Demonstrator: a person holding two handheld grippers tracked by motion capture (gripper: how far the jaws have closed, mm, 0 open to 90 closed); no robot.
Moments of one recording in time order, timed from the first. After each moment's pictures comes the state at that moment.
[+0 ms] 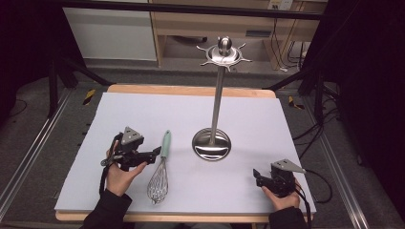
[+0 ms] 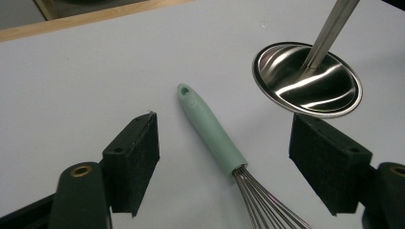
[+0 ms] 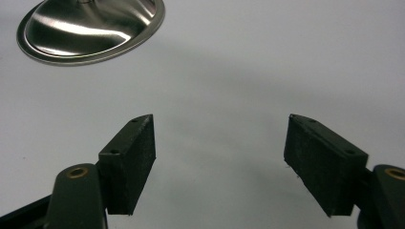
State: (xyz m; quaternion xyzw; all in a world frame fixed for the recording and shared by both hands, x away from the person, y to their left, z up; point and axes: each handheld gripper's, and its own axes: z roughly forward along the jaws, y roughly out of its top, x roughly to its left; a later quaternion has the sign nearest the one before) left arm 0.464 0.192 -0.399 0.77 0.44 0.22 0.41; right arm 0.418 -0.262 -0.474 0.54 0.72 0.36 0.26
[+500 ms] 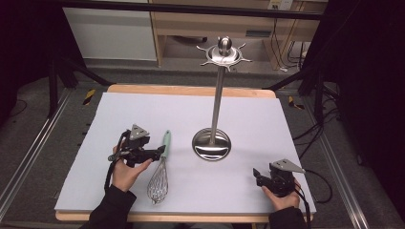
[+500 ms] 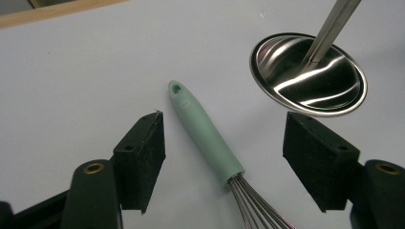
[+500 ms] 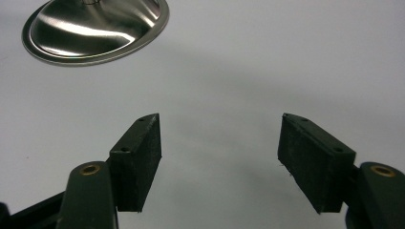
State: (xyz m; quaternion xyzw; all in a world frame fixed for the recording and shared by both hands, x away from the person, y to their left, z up) left arm 0.479 0.180 -0.405 0.78 0.44 0.20 0.39; right arm 0.418 -0.261 -0.474 0.53 0.72 0.37 0.26
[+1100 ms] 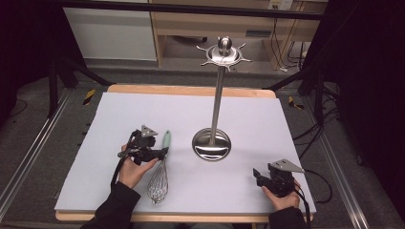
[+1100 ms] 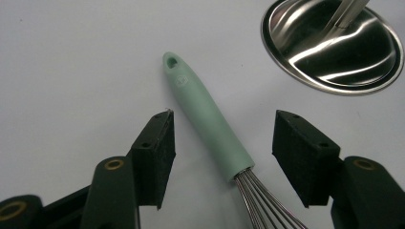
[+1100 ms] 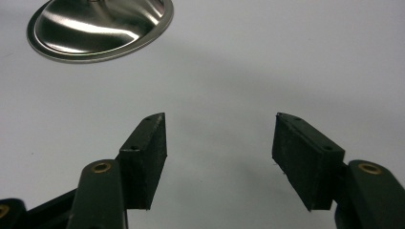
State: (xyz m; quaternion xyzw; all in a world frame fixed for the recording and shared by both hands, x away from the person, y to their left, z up) left arm 0.497 0.165 -0.425 0.81 0.45 0.18 0.34; right arm 0.418 -0.261 -0.474 0.52 0.73 0.37 0.26
